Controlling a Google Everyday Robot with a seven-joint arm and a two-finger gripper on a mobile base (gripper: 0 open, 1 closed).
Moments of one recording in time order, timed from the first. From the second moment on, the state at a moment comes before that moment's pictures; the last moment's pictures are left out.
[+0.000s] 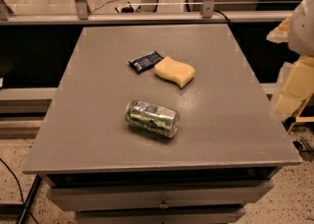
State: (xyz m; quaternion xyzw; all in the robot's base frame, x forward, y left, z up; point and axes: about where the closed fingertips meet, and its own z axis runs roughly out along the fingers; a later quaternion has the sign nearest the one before) arm 0.438 -0.217 0.976 -0.60 0.78 -0.03 0.16
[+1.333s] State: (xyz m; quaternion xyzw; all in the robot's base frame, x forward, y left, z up) arm 0.467 -0.003 0.941 -0.70 0.71 0.02 0.10
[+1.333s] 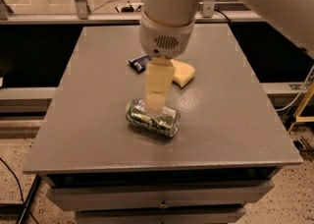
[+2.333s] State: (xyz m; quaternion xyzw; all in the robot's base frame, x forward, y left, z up) arm 0.440 0.052 0.874 -0.71 0.71 0.00 0.03
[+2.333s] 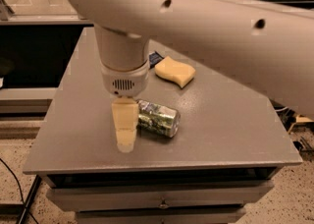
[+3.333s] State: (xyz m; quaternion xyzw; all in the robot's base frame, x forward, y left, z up) arm 0.464 0.055 0.816 -0.61 0.79 -0.03 0.00
